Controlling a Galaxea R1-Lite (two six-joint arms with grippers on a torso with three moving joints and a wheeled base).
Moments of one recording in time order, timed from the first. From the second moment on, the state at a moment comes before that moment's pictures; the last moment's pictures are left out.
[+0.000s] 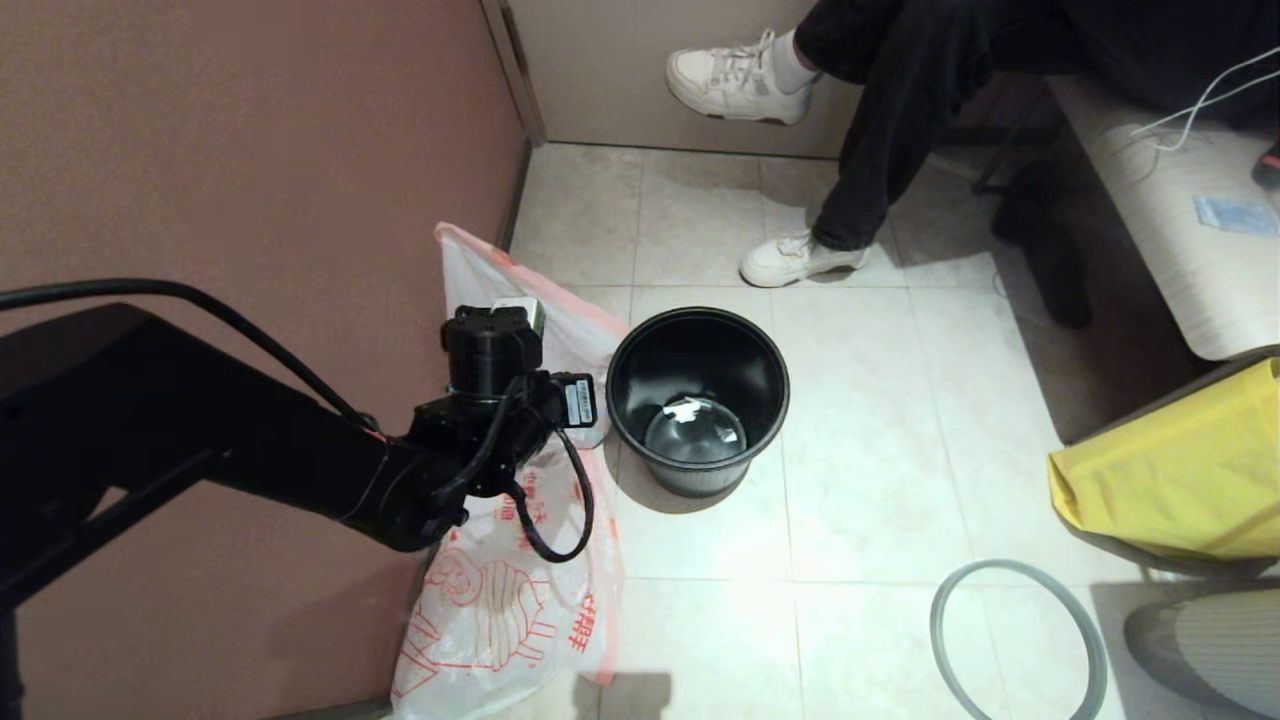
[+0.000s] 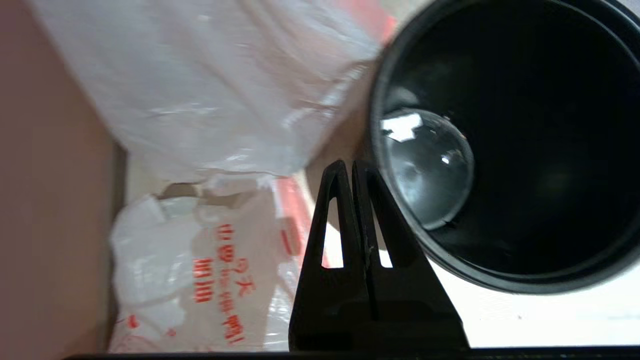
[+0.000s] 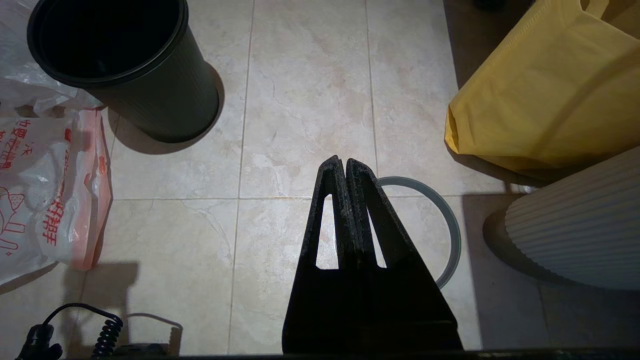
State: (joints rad) left arm -0.47 2.01 -1.02 -0.77 0.38 -0.11; right arm 0.00 0.00 0.00 -0.04 -0.02 0.02
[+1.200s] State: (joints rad) left arm -0.52 1.75 -0.94 -0.56 0.44 -0.03; right arm 0.00 0.00 0.00 -0.04 -0.02 0.02
